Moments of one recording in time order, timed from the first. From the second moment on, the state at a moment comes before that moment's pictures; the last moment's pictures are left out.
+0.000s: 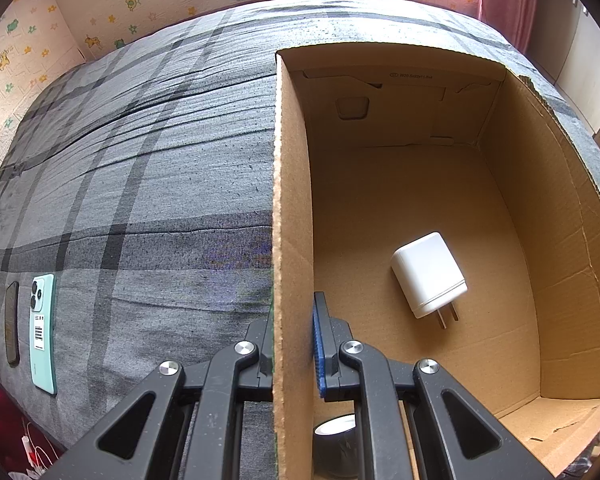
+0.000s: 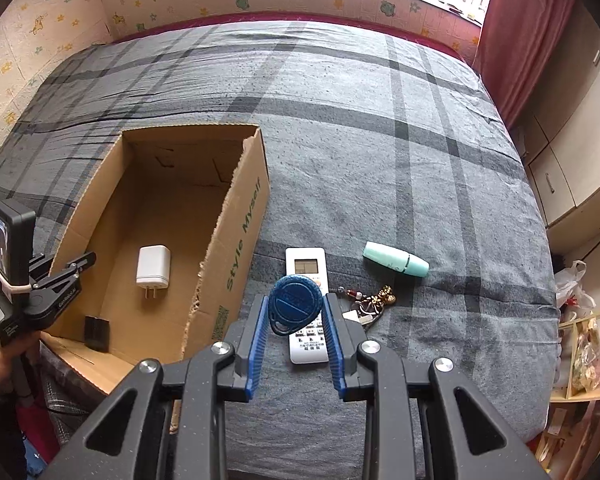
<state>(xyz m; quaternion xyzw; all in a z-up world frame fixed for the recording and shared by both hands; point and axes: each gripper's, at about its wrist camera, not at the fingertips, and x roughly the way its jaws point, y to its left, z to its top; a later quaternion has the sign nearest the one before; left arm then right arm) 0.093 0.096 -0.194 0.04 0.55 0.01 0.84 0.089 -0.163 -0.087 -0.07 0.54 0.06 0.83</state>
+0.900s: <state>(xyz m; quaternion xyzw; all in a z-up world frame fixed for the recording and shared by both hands) 0.092 0.096 -0.194 0.04 0.55 0.00 0.84 0.100 -0.051 -0.110 -0.10 0.55 0.17 0.81</state>
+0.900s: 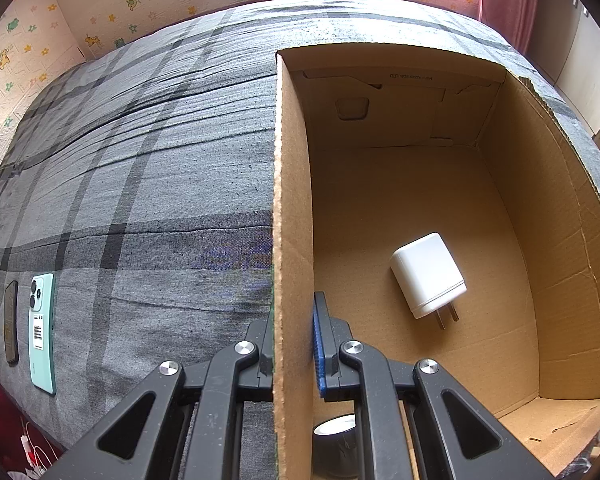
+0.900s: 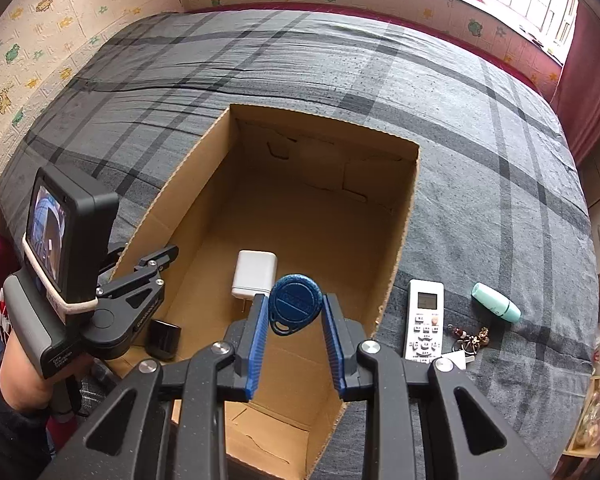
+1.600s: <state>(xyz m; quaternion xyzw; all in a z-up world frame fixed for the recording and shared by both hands) 0.092 0.096 -0.195 0.04 0.55 0.01 0.84 0.106 -0.012 -0.183 -0.10 0.62 0.19 0.76</state>
